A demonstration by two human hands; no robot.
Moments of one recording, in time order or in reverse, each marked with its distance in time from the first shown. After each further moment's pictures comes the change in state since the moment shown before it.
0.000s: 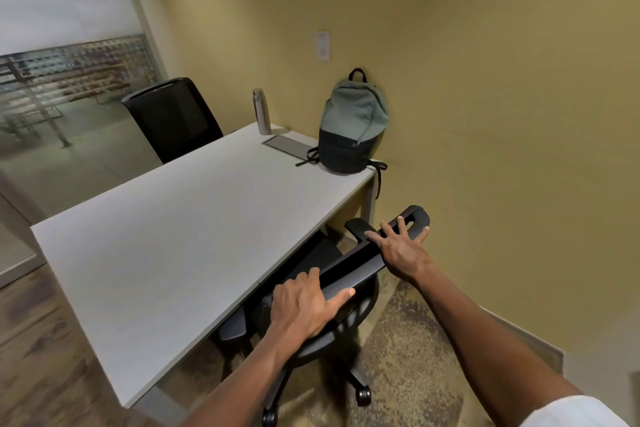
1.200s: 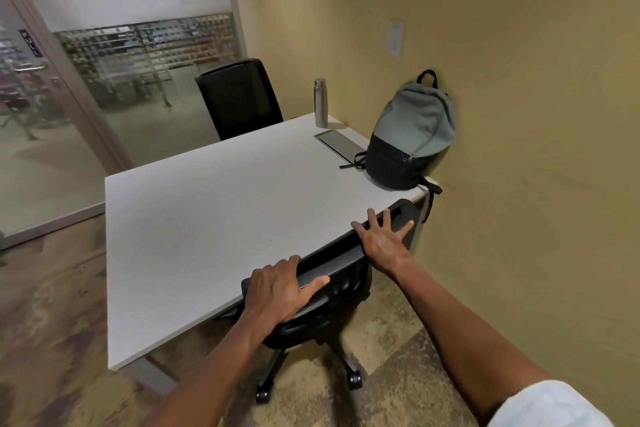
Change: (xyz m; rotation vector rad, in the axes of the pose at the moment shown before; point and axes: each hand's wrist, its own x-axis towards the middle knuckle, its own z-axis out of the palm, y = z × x) left_hand 0.100 0.001 0.012 0.060 0.147 -0.276; right_hand 0.165 0.010 -0.010 -0.034 0.093 -0.295
